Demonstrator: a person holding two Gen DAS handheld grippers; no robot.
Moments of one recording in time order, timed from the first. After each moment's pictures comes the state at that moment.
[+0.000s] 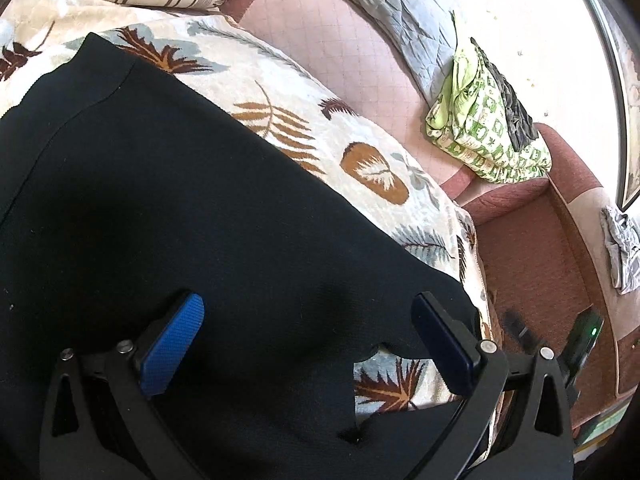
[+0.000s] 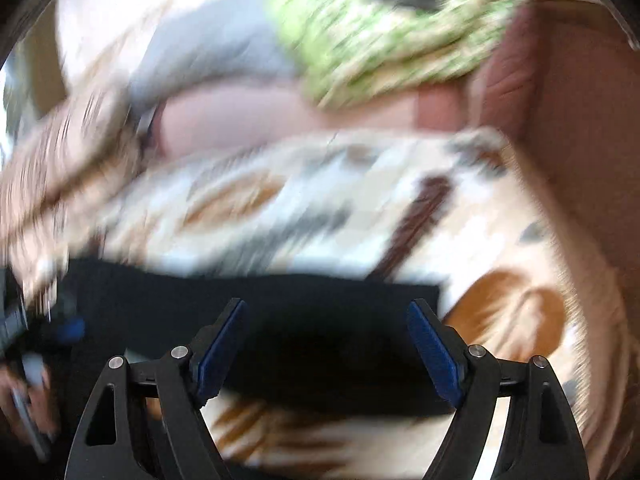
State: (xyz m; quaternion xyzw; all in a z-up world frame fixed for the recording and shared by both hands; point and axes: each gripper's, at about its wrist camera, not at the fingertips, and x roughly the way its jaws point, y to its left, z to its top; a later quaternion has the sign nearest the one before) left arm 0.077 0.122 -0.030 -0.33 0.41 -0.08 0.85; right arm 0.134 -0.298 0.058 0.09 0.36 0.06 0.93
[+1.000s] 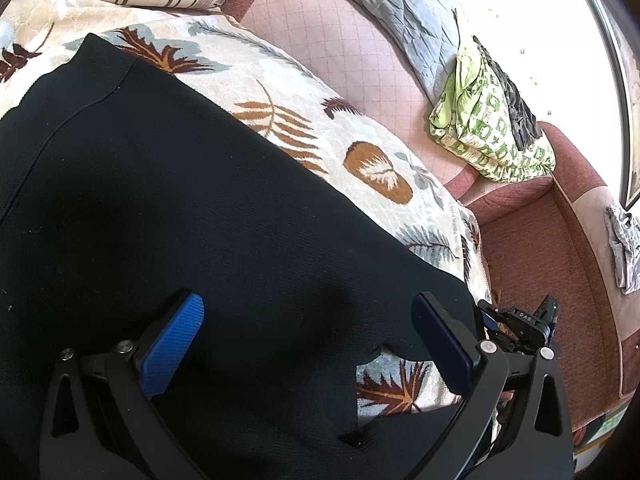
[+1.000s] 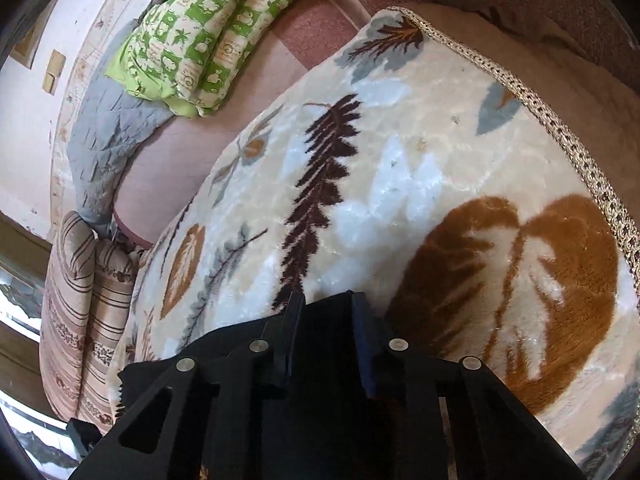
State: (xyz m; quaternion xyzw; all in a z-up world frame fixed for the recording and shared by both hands) left arm 0.081 0.120 -0.031 -0.33 0.42 -0.07 0.84; right arm 0.200 -0.377 -0.025 0.31 0.47 0.05 0.82
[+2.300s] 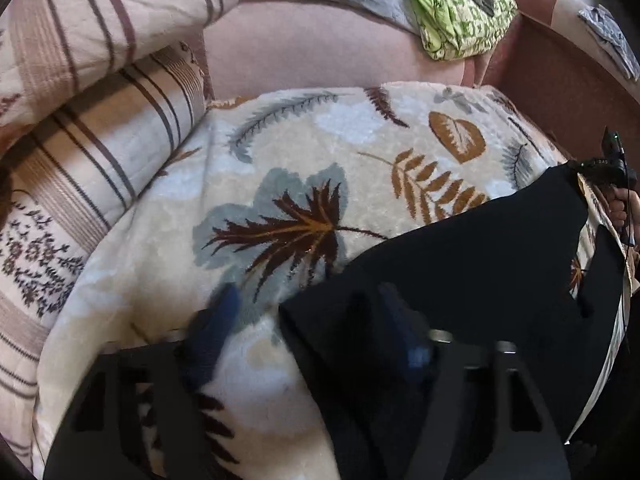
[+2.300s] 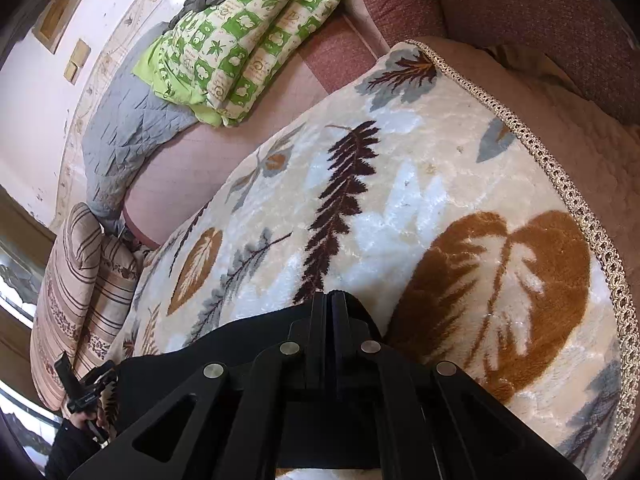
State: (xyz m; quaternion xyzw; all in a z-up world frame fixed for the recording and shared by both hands) left arm 0.176 0.276 -0.003 0.05 0.45 -0.18 0.87; right arm 0.178 -0.368 0.002 0.29 0.44 0.06 0.85
